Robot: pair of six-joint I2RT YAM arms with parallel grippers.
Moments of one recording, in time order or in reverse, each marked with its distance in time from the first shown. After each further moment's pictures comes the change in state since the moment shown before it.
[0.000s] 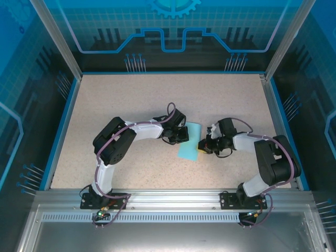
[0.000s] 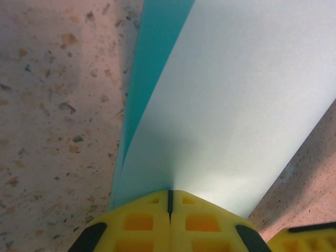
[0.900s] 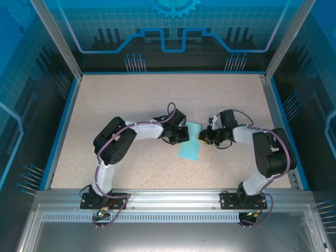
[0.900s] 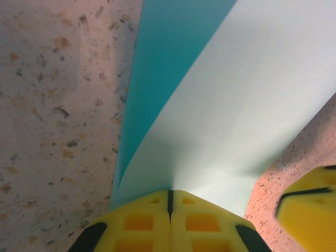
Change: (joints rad) left arm 0.000 0.005 0.001 0.008 0.005 0.000; right arm -0.039 0.095 0.132 0.011 0.023 -0.029
